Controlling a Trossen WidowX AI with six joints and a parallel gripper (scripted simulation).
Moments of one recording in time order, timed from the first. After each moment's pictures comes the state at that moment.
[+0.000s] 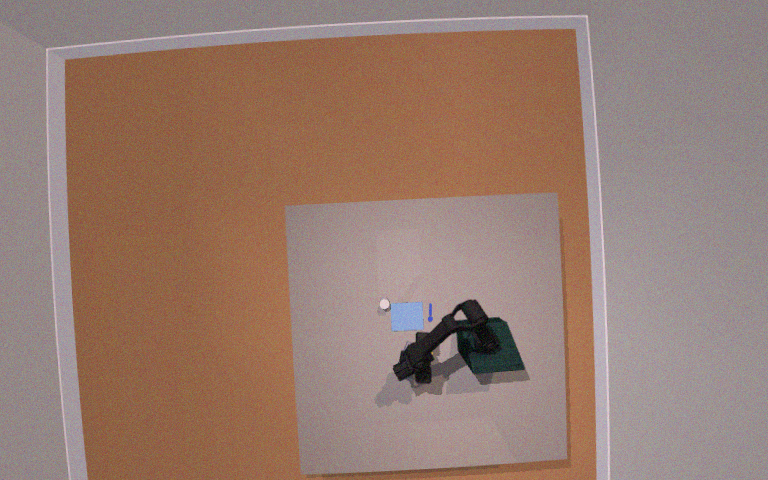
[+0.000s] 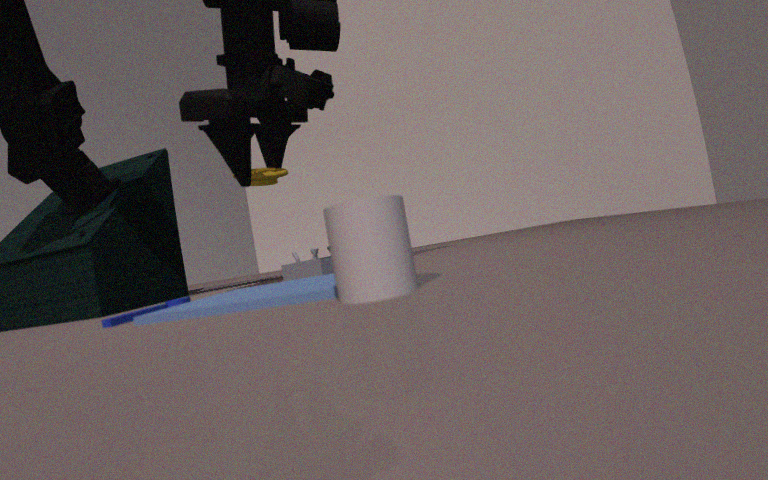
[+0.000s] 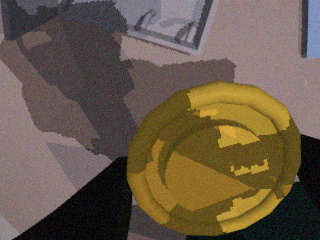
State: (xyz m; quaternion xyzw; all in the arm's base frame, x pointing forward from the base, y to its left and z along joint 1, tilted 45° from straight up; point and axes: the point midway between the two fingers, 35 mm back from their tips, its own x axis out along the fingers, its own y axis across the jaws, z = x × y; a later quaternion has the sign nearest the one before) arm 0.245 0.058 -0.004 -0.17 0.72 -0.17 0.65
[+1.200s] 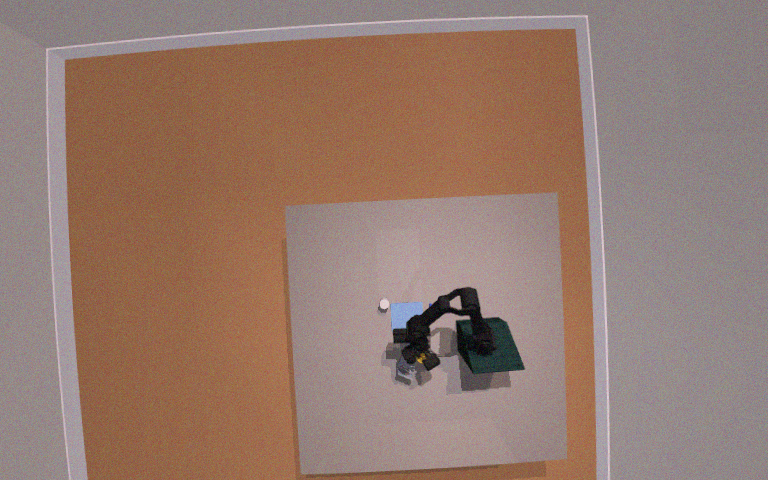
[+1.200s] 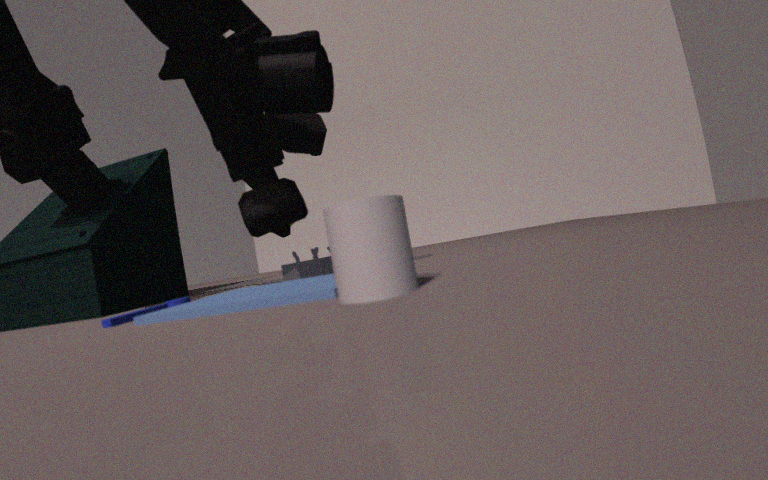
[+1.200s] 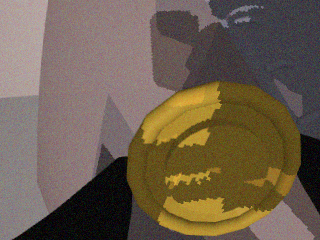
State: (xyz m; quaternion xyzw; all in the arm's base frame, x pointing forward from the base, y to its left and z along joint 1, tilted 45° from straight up) arm 0.249 0.029 -0.055 -0.16 0.71 0.25 0.63
